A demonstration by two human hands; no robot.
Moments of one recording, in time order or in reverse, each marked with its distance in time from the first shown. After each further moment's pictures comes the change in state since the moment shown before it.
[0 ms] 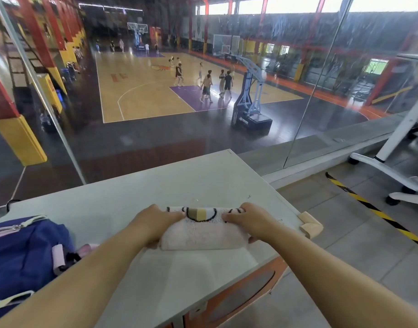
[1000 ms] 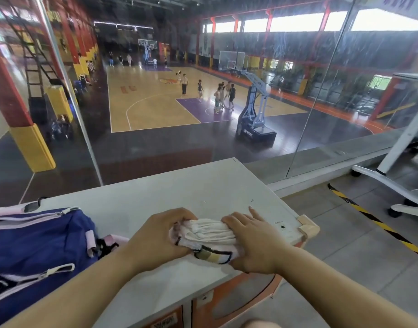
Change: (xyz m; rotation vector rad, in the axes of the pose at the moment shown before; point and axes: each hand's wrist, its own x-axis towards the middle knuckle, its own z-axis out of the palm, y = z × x) left_hand -0.084 -0.029 -0.020 0.182 0.063 0.808; right_hand -0.087 -0.007 0.009 -0.796 0.114 -0.705
